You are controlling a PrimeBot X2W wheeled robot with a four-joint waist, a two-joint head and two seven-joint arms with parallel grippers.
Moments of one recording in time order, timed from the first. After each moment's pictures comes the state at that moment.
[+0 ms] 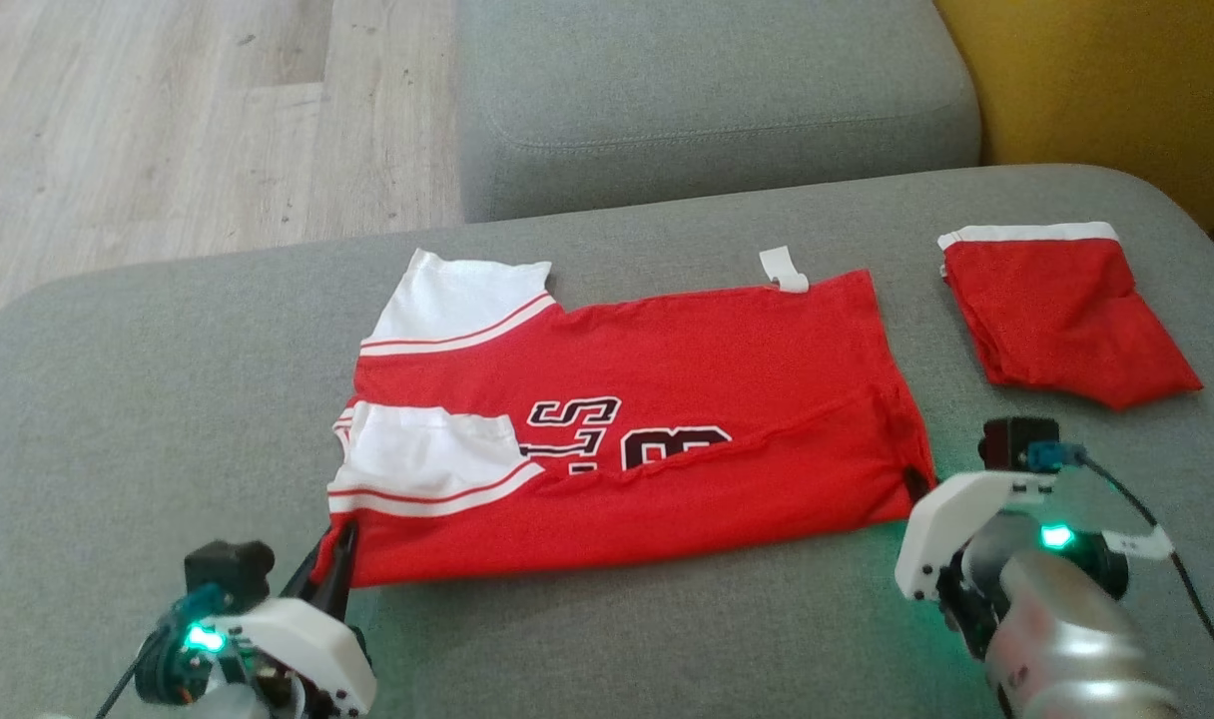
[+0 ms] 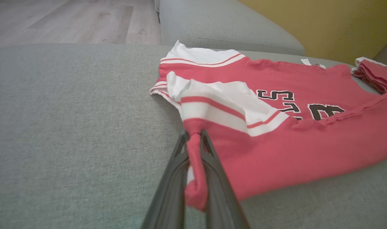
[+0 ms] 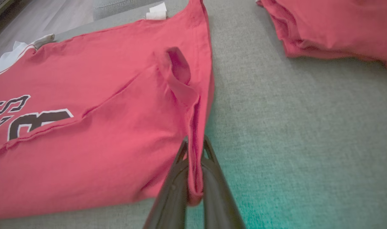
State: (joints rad) left arm -0.23 0.23 -0.36 0.70 -0.51 -0.13 -0.07; right arm -0.57 -0.06 0.03 1.26 0.15 0.13 -0.02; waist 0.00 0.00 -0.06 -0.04
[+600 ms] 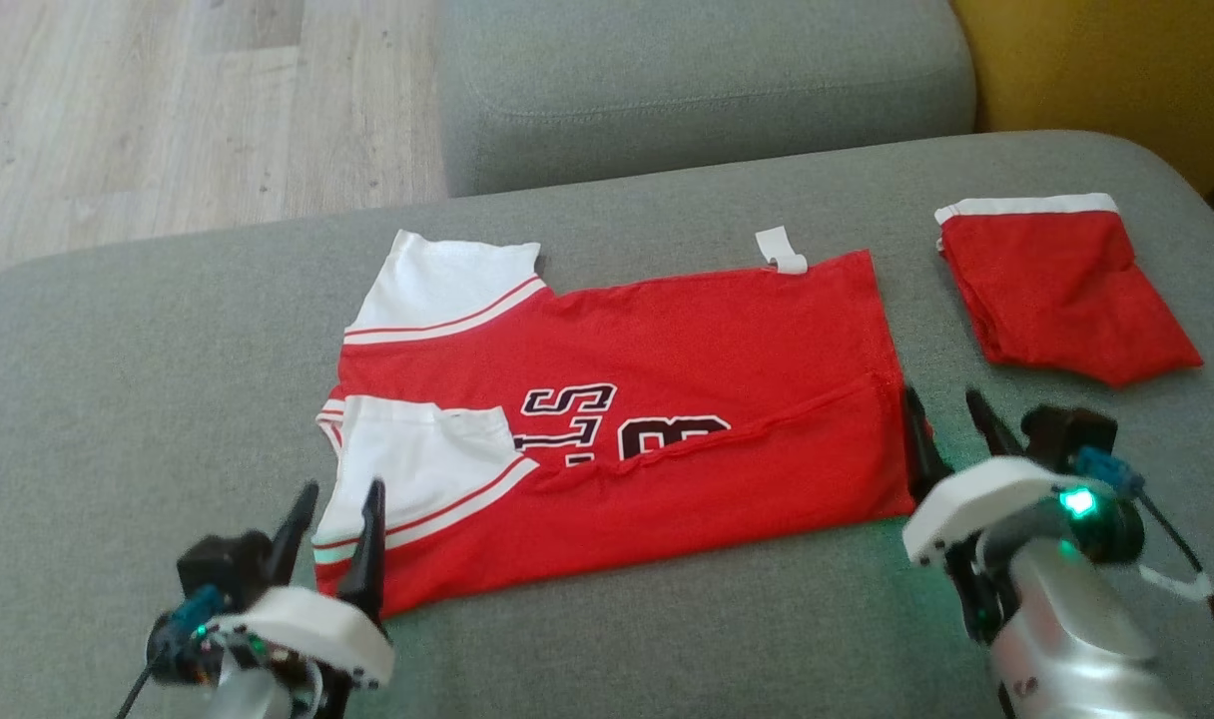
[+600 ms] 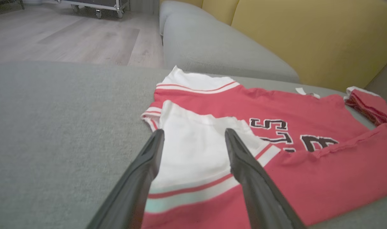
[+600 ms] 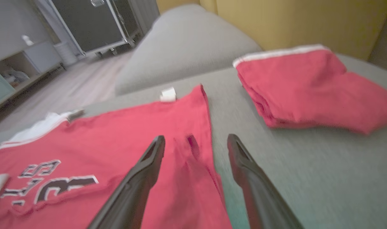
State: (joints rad) left arm -0.19 0.21 -0.35 0.59 -0.54 -0.07 -0.14; right arm -0.43 -0.06 0.05 0.96 0.24 0.13 -0.21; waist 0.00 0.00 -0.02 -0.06
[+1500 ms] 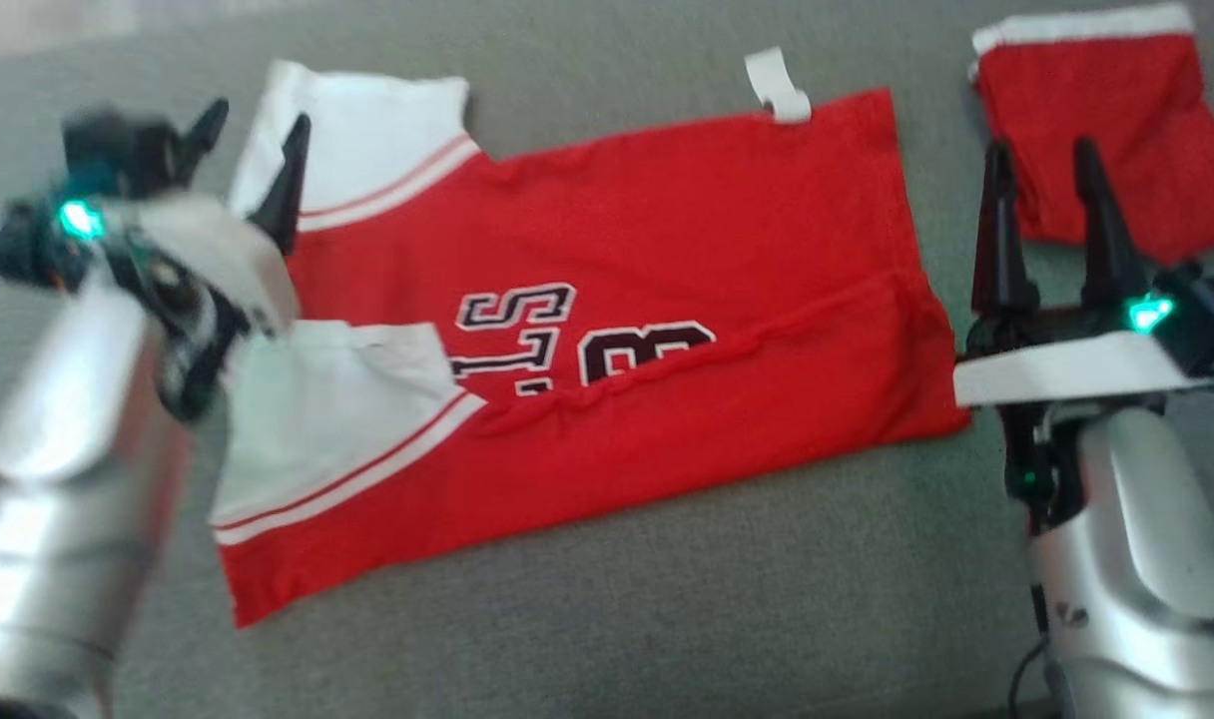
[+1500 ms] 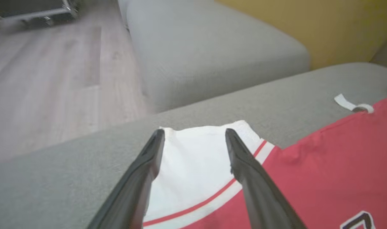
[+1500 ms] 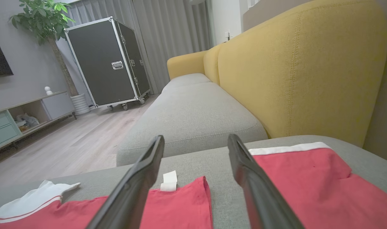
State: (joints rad) left arm -0.74 0.32 -0.38 0.61 -0.43 -0.13 0.08; right arm -0.38 -0.05 0.01 0.29 0.23 0.13 -0.25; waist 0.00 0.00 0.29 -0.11
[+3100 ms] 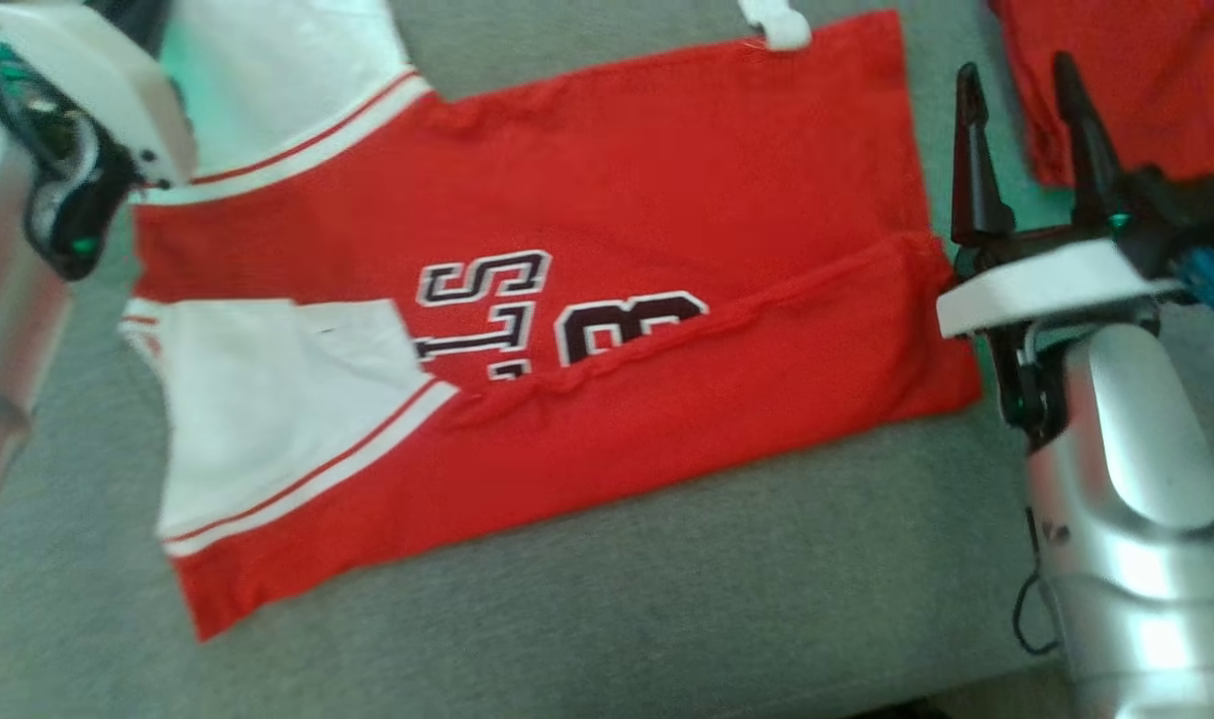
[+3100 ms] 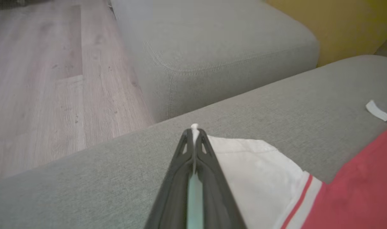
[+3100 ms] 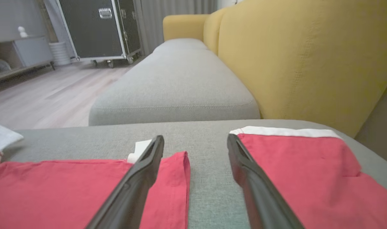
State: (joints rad) left arm -1.15 0.50 -0.82 0.81 -0.86 -0.13 0.16; right arm -0.55 -0.05 0.02 0.41 0.08 0.13 -0.23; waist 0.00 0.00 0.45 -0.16
